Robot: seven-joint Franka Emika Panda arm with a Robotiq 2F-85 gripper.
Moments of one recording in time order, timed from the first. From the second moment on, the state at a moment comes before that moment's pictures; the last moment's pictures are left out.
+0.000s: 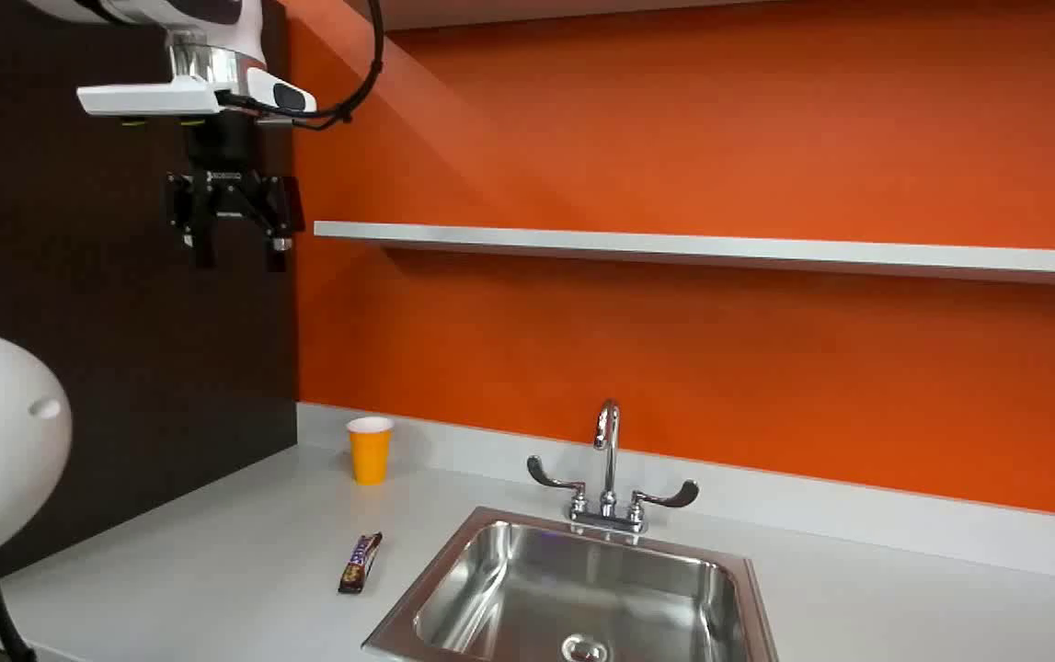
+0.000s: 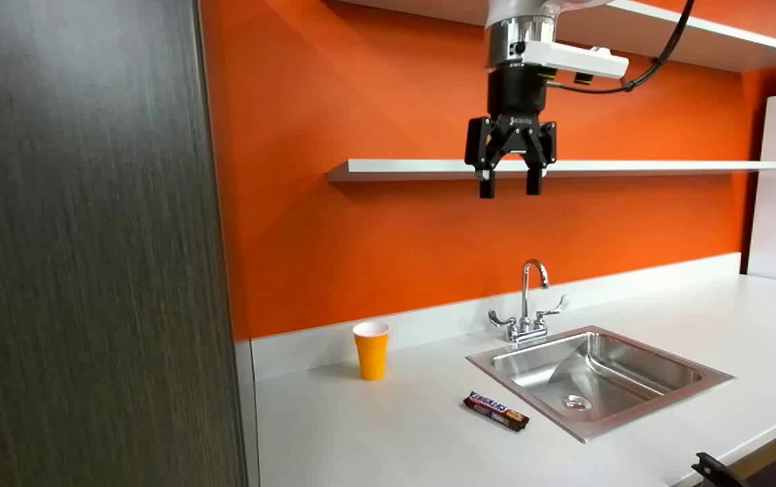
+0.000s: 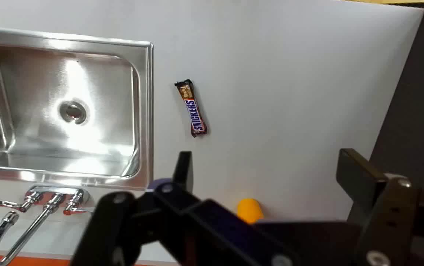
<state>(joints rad) 0.12 -0.65 0.16 -2.39 0.06 1.82 0.08</state>
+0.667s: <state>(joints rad) 0.12 -0.59 0.16 -2.44 0.05 1.96 0.08</state>
